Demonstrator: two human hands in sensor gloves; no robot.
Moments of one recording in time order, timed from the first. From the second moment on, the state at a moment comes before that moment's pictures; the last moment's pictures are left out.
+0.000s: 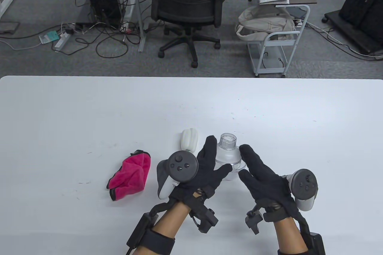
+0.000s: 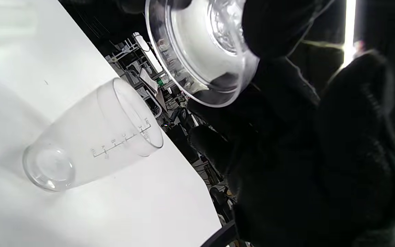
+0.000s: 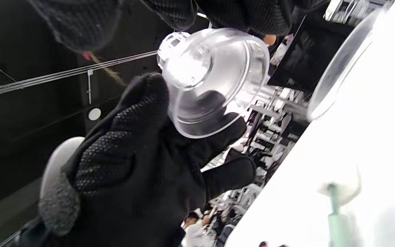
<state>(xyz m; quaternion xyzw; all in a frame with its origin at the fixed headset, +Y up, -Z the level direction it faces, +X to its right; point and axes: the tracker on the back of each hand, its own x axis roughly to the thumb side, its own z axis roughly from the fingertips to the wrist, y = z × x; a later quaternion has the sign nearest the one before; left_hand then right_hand) -0.036 -0.655 -0.282 -0.08 -0.21 0.45 0.86 0.194 -0.670 -0.258 0.21 -0.08 0.79 0.57</state>
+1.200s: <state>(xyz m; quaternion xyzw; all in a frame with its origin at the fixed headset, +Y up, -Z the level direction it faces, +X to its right) -0.004 -0.719 -0.302 -0.05 -0.21 0.36 0.91 0.191 -0.696 -0.267 0.17 -0.06 0.86 0.48</state>
